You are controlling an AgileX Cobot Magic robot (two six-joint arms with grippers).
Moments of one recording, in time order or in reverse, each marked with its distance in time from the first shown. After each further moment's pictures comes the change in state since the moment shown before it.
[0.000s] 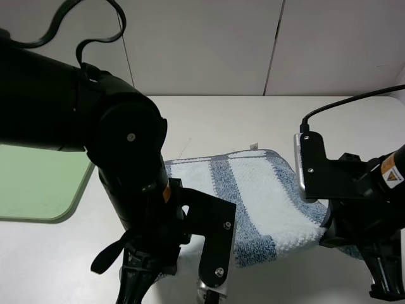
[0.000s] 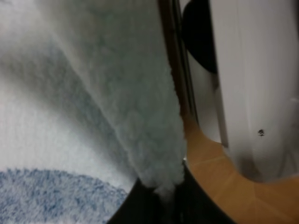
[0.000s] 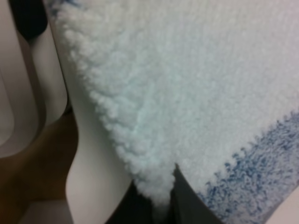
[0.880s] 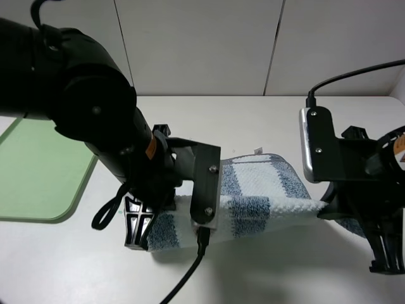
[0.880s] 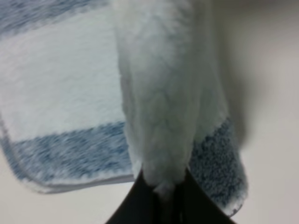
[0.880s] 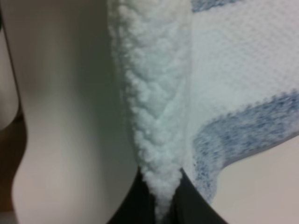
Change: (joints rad) left arm 0.112 -0.071 -0.002 0.291 -0.163 -0.160; right arm 0.001 0.001 -0.057 -0.107 -0.058 0.001
